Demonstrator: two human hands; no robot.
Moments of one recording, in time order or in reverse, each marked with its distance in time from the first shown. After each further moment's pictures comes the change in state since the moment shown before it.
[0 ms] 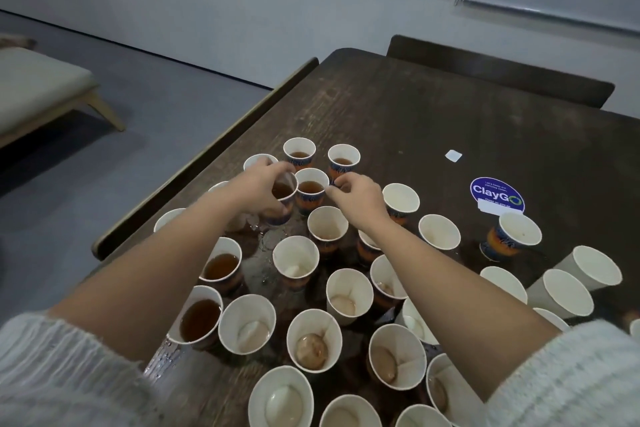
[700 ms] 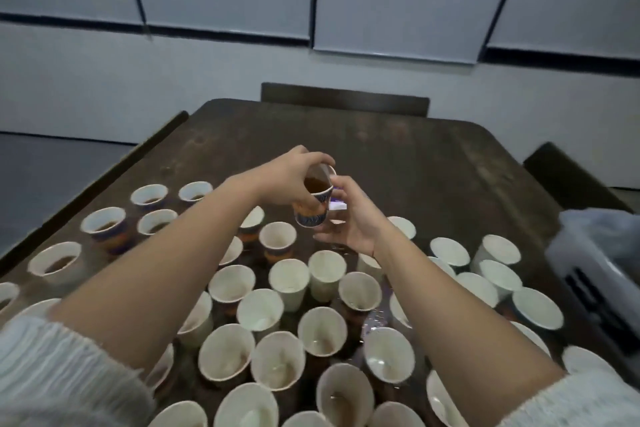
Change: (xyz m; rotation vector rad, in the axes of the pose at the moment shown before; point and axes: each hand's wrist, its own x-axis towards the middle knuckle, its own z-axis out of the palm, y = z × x) left_hand -0.022 0.323 0.020 -0.046 -0.057 0.496; right_hand -0.122 0.136 -0.210 1.069 -0.148 0.315
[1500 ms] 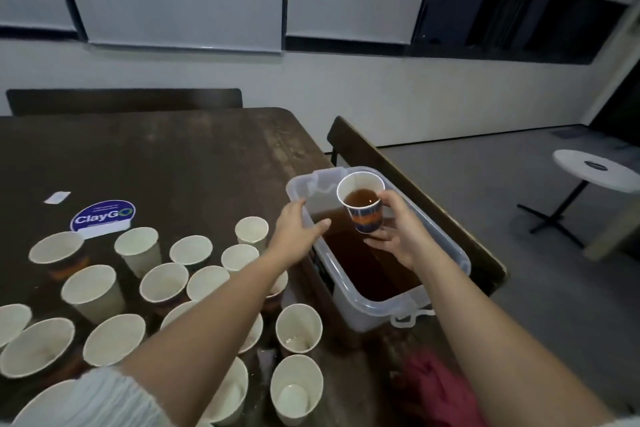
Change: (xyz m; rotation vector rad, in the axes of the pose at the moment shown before) left_hand 0.129 0.350 0.324 -0.569 -0.052 0.070; right_hand -0.282 0.005 -0.417 0.121 0.792 -0.184
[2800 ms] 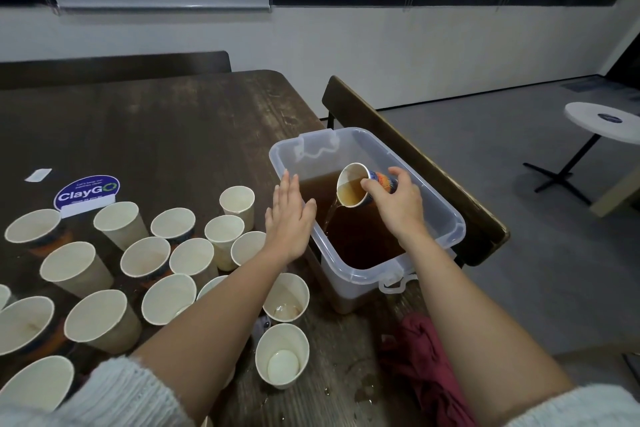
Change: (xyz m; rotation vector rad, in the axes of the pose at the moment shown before) left_hand -0.009 -0.022 0.049 0.283 0.033 0.039; right_hand 0.018 0.036 -0.026 -0.607 0.325 -0.291
